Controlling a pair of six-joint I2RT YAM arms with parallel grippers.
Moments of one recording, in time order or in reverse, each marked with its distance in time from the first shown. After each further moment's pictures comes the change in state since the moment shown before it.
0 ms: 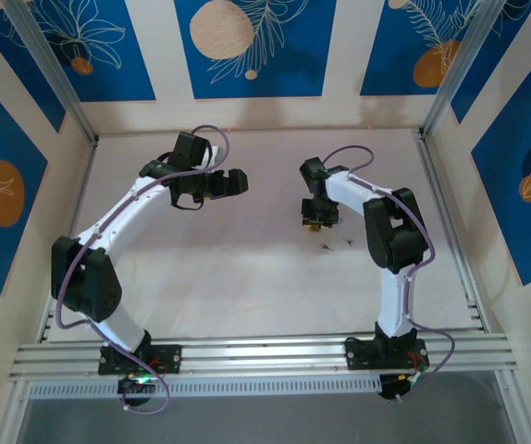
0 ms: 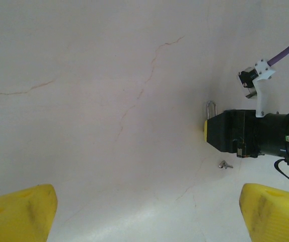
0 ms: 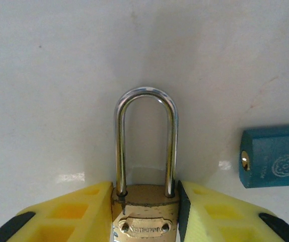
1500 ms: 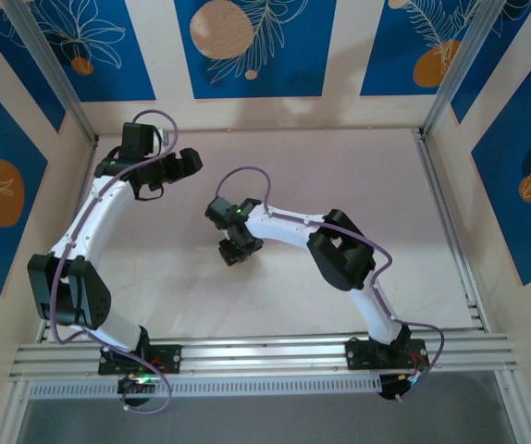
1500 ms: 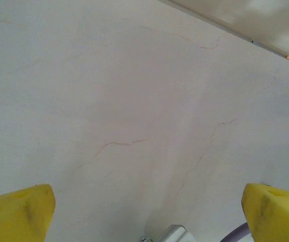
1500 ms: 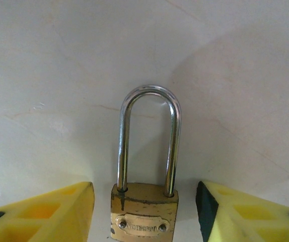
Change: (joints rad) left arm 0.277 -0.084 -0.017 0.020 -0.056 0.014; right arm 0.544 0.171 0.264 -0.034 0.004 -0.163
